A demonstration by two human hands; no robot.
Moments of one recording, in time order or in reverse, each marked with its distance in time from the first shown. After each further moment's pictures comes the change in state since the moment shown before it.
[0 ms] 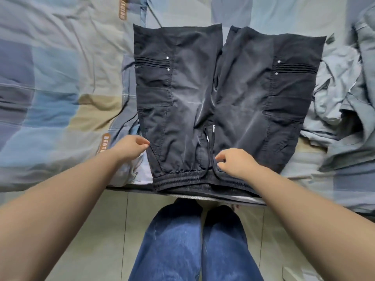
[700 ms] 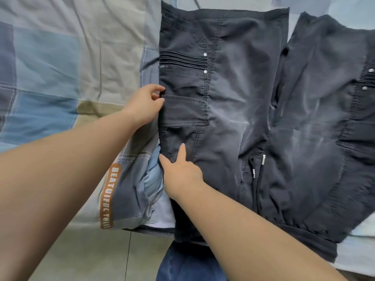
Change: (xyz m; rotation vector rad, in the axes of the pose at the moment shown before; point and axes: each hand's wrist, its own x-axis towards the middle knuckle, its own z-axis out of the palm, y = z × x) left_hand 0.193 -0.010 -0.074 -0.255 0.277 0.159; right_hand 0.157 -0.207 0.040 -0.119 -0.157 -0.113
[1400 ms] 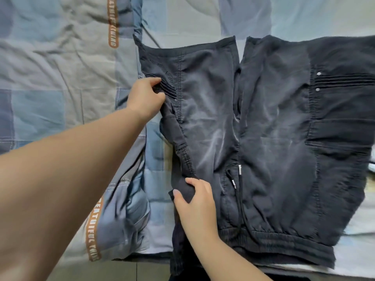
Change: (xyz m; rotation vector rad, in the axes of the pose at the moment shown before) left_hand 0.004 0.125 0.010 0.150 0.172 0.197; right_hand -0.063 0.056 0.029 1.095 0.600 0.131
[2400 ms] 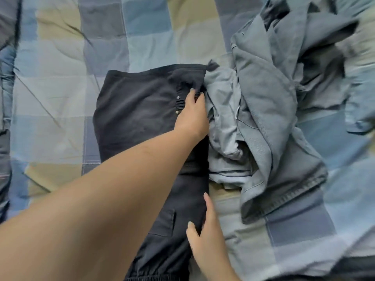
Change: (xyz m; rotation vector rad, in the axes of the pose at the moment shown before) left_hand -0.090 0.364 0.306 0.209 -0.218 0.325; right_hand 0.010 0.189 -0.336 0.142 0.034 0.029
